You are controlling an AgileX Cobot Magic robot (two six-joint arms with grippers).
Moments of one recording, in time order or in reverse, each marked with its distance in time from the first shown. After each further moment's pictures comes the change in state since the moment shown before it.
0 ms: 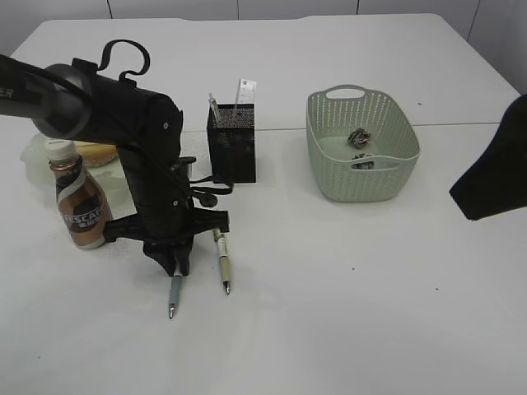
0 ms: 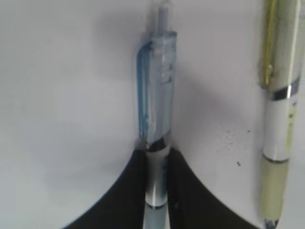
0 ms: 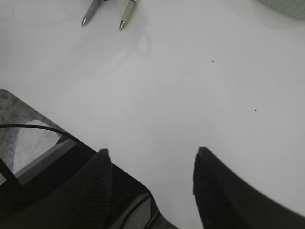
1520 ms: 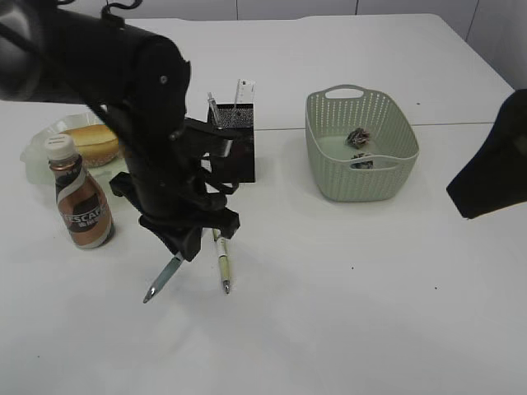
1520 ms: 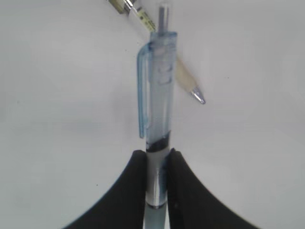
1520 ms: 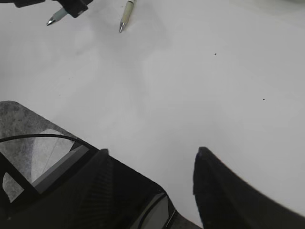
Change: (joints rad) left arm -0.129 -0.197 0.023 0.047 0.120 0.412; right arm 0.000 0.000 0.000 0.010 0.000 0.090
